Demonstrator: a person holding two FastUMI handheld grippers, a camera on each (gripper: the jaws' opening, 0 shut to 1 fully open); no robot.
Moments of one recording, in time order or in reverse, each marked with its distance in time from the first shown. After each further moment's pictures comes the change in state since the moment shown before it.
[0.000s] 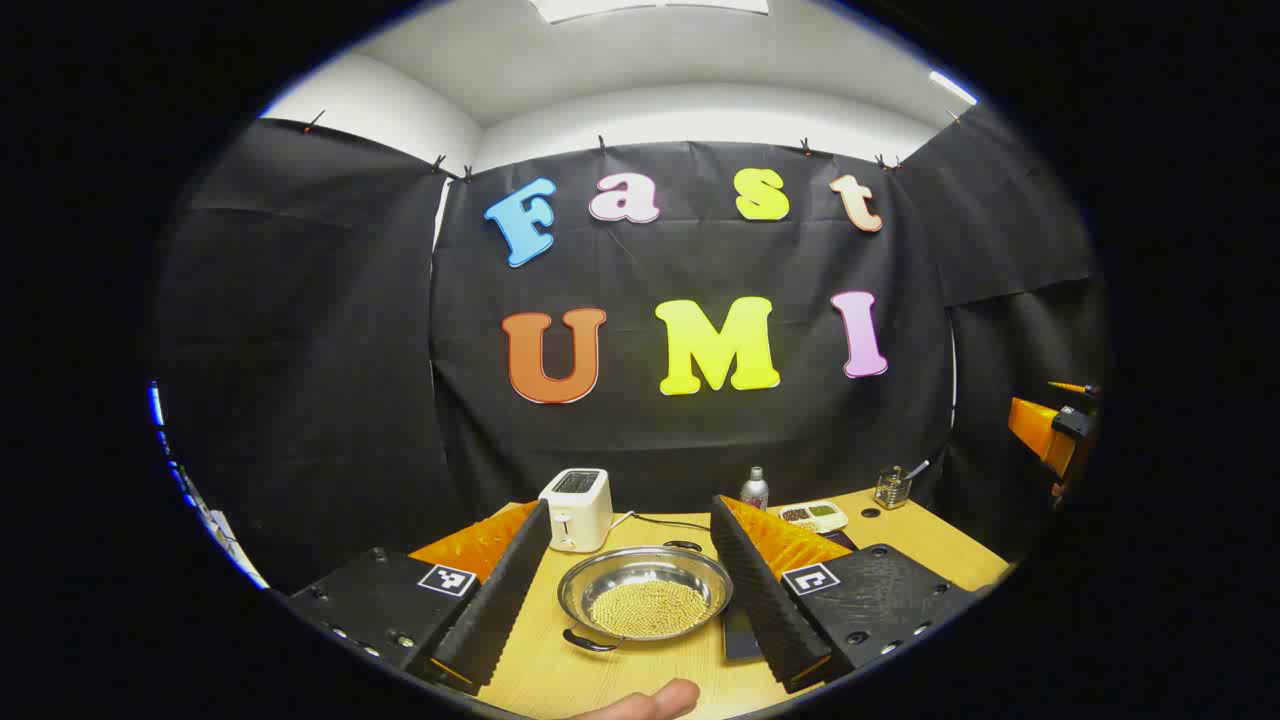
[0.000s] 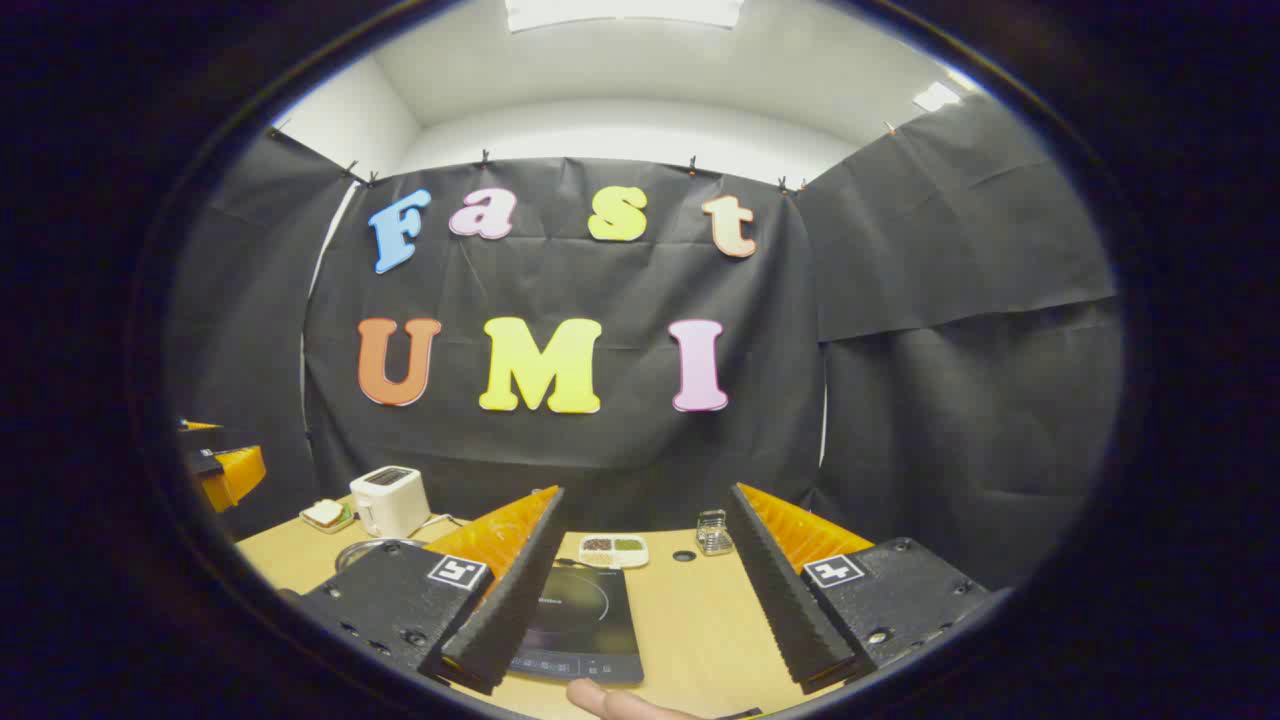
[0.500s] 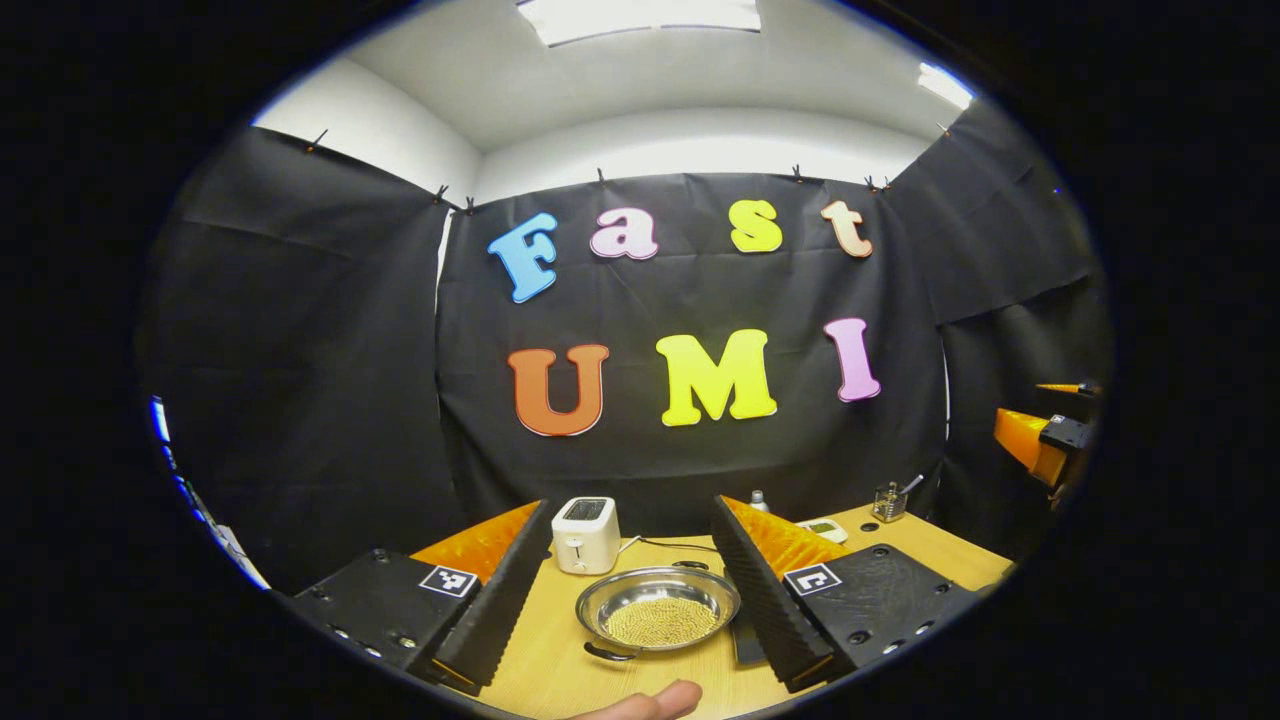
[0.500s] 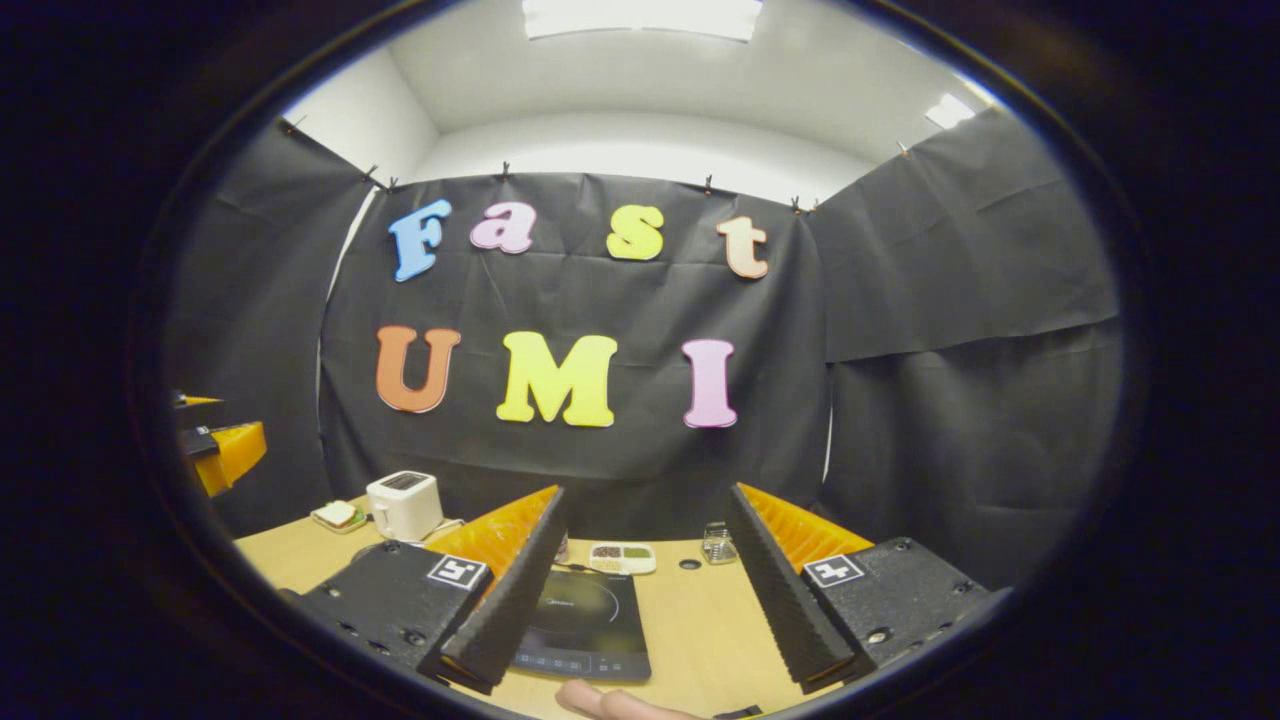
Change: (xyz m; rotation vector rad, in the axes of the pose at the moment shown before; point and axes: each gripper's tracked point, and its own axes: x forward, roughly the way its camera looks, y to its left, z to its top) left arm -0.028 0.005 0.021 0.028 -0.071 -0.014; right arm -0.025 0.015 0.019 -0.034 -0.045 0.030
